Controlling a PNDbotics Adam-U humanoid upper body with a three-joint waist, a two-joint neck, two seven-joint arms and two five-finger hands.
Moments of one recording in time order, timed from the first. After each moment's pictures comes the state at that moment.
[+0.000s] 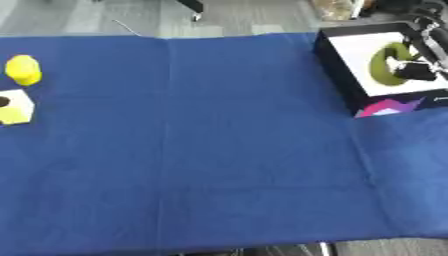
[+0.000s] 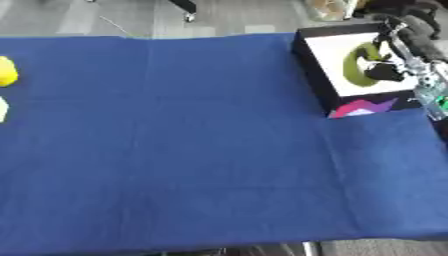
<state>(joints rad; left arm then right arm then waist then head) -0.29 0.29 -0.19 -1.90 0.21 0.01 0.09 -0.40 -0.92 -0.04 -0.95 0.43 -0.36 -0.18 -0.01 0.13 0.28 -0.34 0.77</state>
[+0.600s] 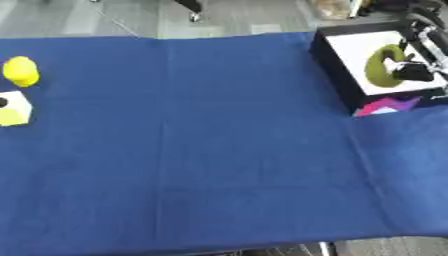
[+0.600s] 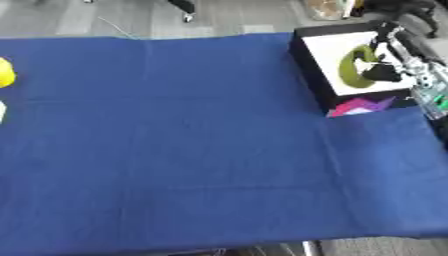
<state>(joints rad) -0.29 0.29 -0.19 -1.90 0.21 0.01 0.08 -0.40 -0.92 -0.03 -0.95 0.39 -0.38 -0.17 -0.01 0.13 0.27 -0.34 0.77</state>
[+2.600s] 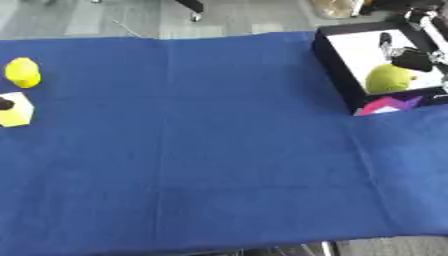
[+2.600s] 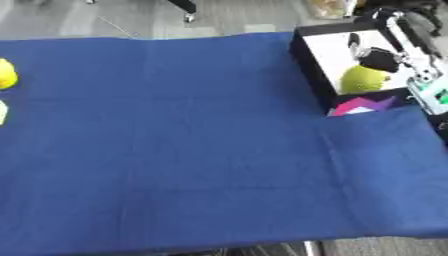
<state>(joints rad) -0.28 0.29 -0.18 -1.88 0.21 0.01 0.08 -0.36 -0.90 -0.02 -1.21 0.21 -0.43 -0.16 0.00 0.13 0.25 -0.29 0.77</state>
